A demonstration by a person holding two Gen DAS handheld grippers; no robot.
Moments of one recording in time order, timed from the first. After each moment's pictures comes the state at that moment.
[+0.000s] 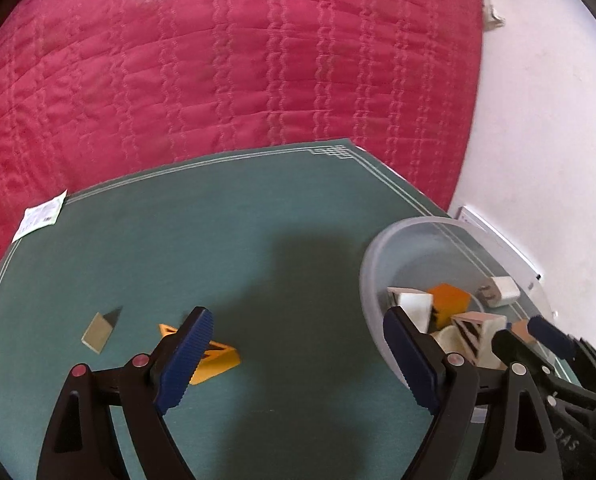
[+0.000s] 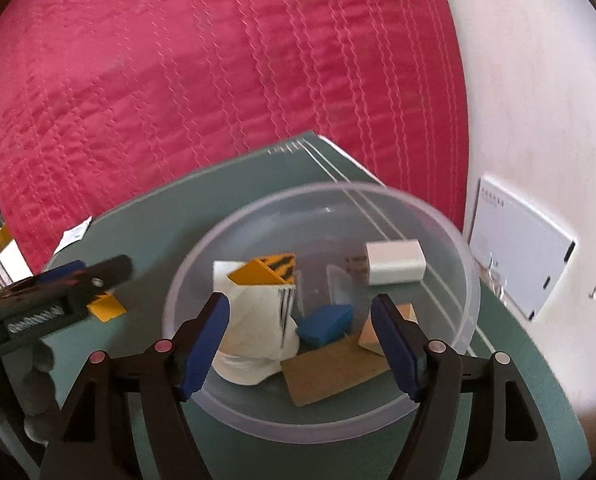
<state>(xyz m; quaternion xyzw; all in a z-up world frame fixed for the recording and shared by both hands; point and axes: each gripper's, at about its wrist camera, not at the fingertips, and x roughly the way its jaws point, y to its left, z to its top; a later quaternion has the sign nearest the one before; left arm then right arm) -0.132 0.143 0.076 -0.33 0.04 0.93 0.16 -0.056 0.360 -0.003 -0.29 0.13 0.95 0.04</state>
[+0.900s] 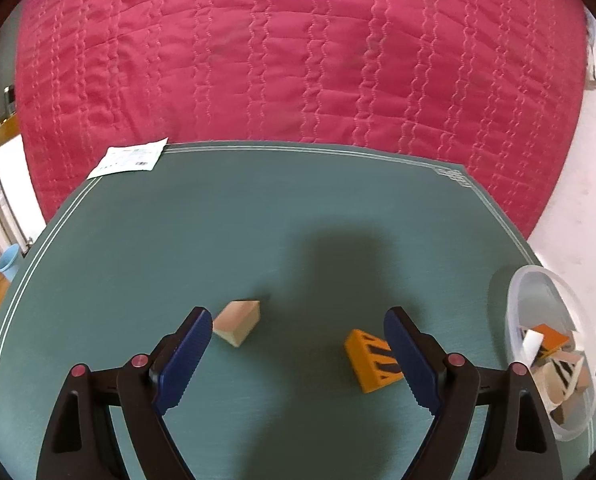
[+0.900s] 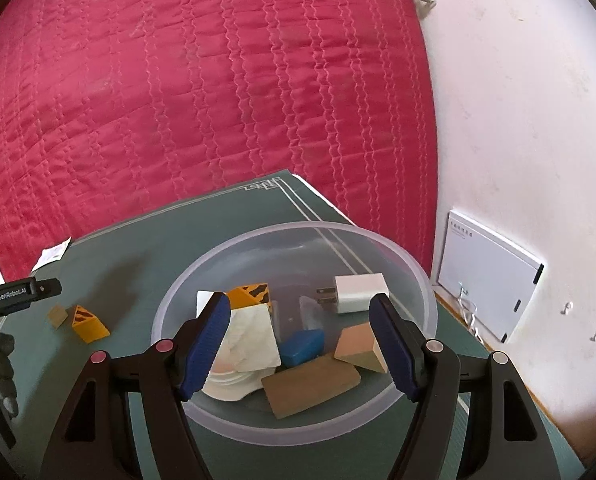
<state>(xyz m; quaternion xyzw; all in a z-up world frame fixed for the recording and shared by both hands) -0.156 0.034 0.073 -0.35 -0.04 0.93 0.03 -0.036 0.351 0.010 -0.22 0.10 0.96 0.10</state>
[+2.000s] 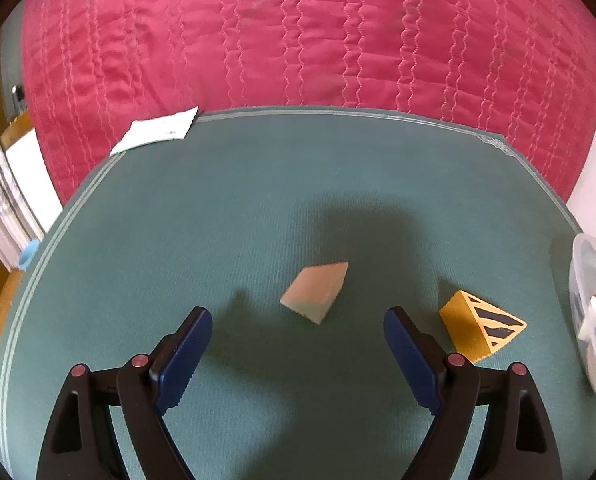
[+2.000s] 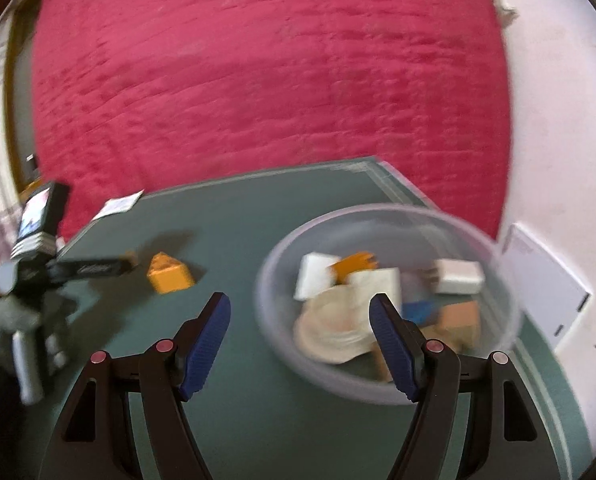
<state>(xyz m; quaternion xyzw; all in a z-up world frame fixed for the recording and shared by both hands) -0.170 -0.003 0.039 -0.39 0.00 0.92 -0.01 -0.019 0.284 0.004 -0.25 0.05 0.97 -0.04</state>
